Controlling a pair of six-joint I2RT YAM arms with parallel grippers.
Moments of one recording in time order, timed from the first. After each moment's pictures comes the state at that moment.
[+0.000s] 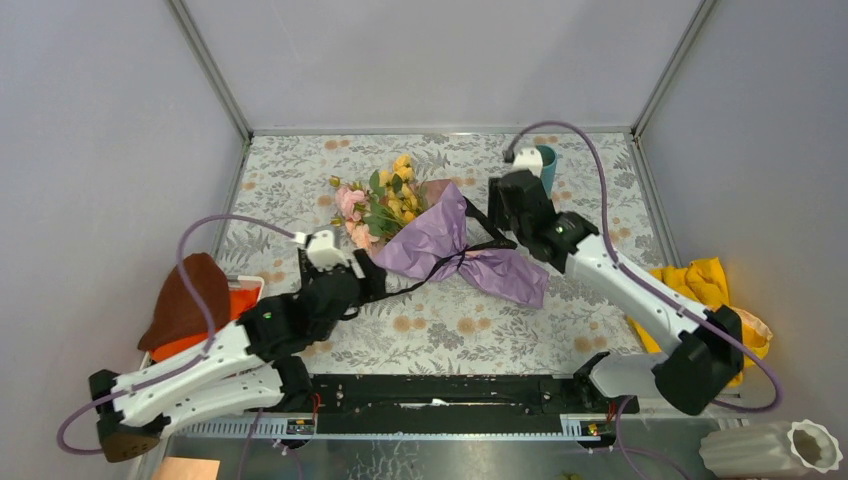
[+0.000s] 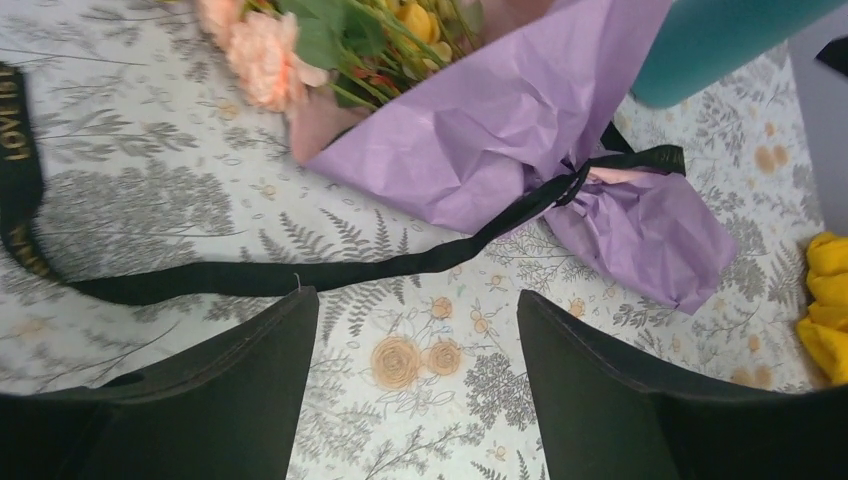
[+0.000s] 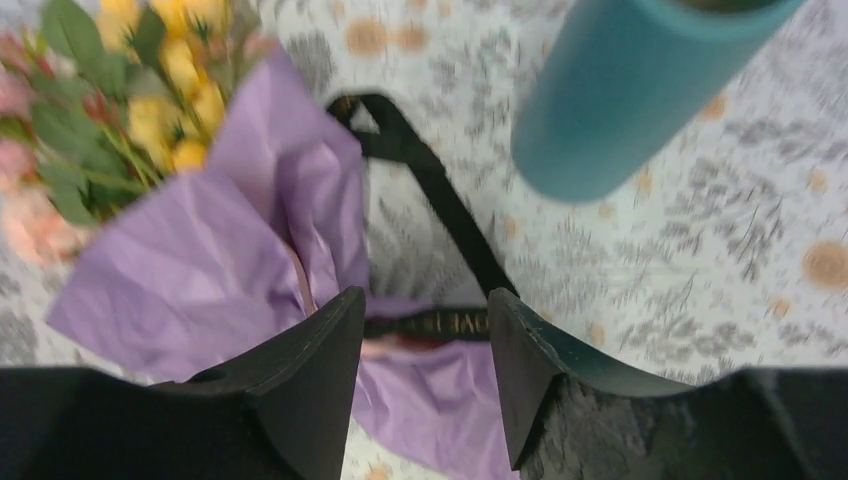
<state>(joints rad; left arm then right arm) -1.04 0.67 0.72 -0.66 -0.71 -0.89 0.65 1.35 1.20 -0.45 0.46 0.35</state>
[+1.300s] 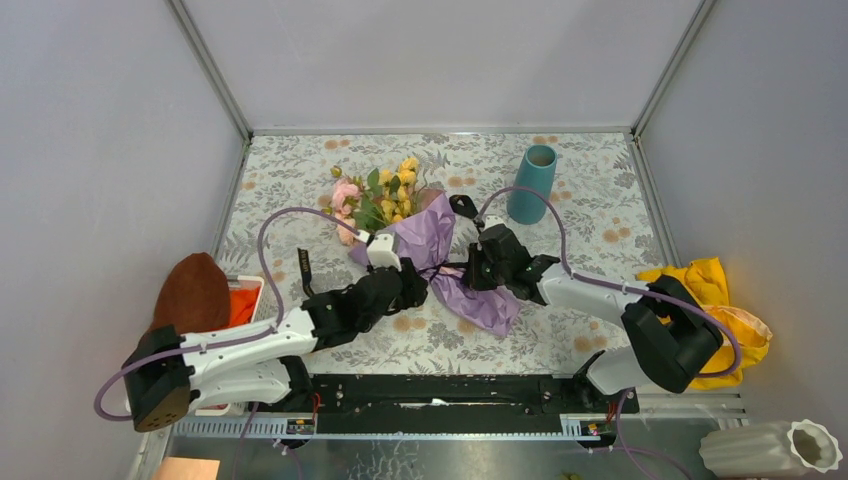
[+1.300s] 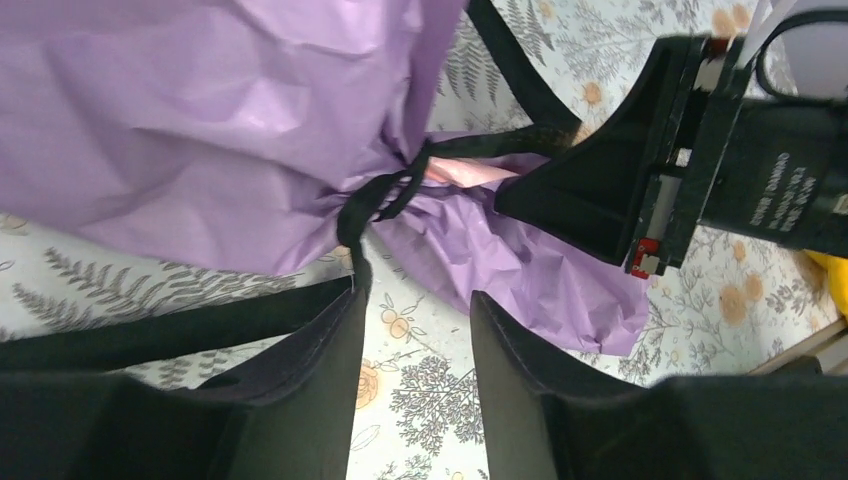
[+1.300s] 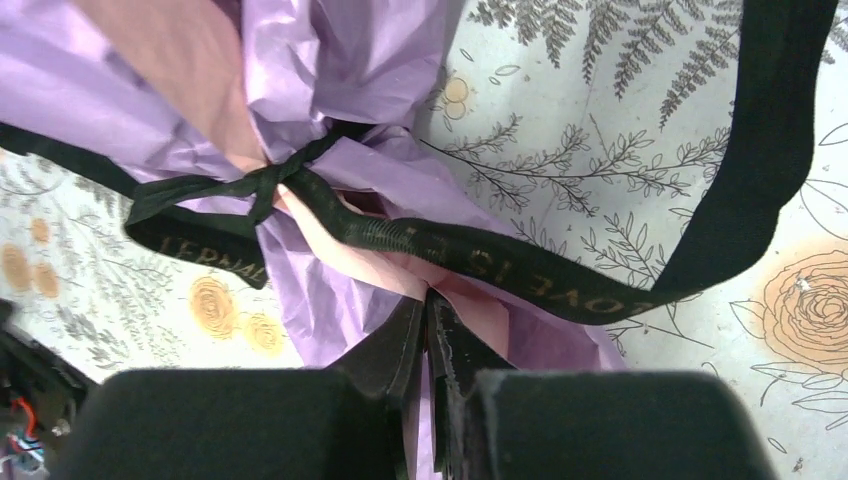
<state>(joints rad) -1.04 1.04 0.57 -0.09 -0.47 -0.78 0.71 1.45 0.70 -0.07 -0.03 0.57</state>
